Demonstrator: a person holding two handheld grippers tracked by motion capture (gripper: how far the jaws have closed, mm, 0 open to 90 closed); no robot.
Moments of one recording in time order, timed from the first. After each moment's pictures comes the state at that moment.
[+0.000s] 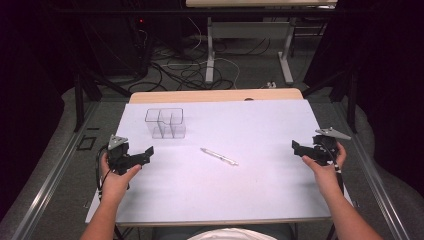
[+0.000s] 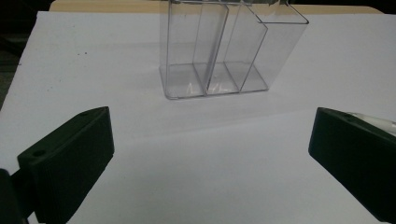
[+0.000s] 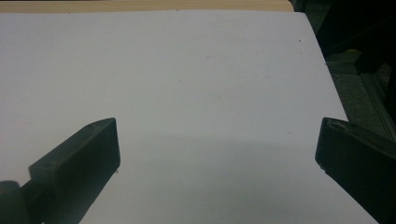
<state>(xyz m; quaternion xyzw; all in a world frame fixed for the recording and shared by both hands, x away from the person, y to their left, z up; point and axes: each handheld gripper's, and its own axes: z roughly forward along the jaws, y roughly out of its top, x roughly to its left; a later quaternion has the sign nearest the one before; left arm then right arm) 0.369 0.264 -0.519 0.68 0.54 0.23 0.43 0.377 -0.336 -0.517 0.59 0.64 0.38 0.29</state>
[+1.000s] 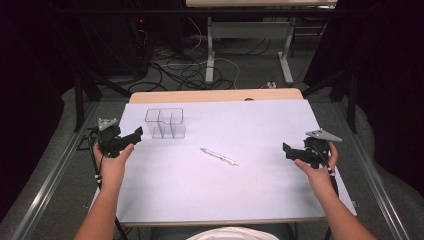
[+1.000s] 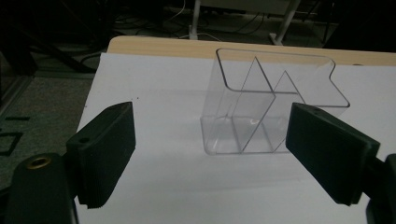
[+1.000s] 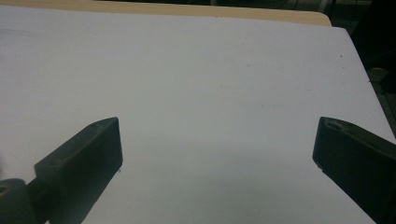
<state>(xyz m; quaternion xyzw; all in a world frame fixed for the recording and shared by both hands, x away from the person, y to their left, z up) 0.399 0.274 -0.474 0.63 0.59 0.28 0.42 0.369 -0.309 -0.513 0.55 0.67 0.40 0.29</state>
